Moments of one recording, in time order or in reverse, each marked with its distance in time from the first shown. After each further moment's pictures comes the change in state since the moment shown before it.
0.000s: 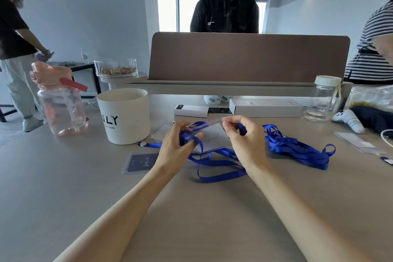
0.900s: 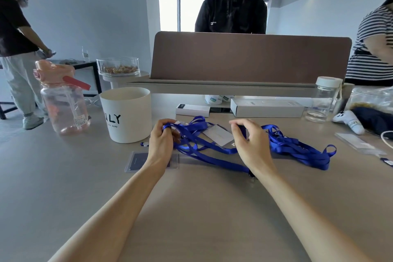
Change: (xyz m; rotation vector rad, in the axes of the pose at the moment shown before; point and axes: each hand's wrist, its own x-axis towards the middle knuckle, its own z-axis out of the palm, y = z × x) left_hand 0.011 0.004 -0.018 -0.319 0.264 -0.302; right_hand 0.004 0.020 -0.008 -0.280 -0.041 -0.135
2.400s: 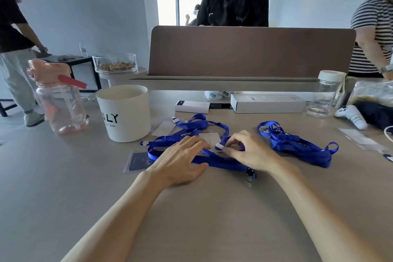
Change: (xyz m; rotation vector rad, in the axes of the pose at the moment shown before) left_hand -0.010 -0.022 0.000 1.015 -0.650 0.775; right_hand 0.012 0.017 -0.016 -0.326 -0.614 0.093
